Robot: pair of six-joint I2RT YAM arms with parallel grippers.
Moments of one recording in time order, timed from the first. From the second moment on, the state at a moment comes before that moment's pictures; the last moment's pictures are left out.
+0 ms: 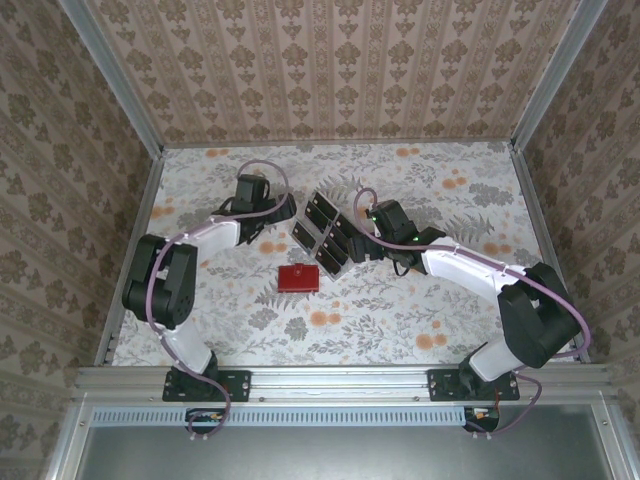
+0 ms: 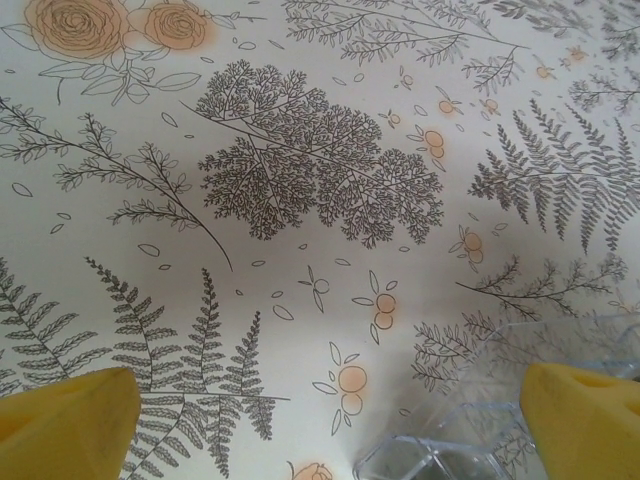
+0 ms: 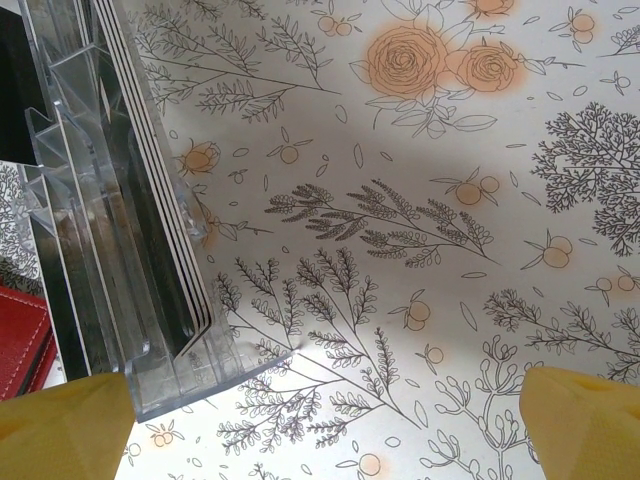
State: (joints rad) left arm -0.37 1.75 1.05 -0.05 -0.02 -0.49; right arm 0.55 1.51 0.94 -0.33 0.12 0.29
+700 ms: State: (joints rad) left arm -0.41 1.90 1.18 -0.12 -0.03 -0.49; right arm 0.55 1.51 0.94 -0.33 0.13 0.31
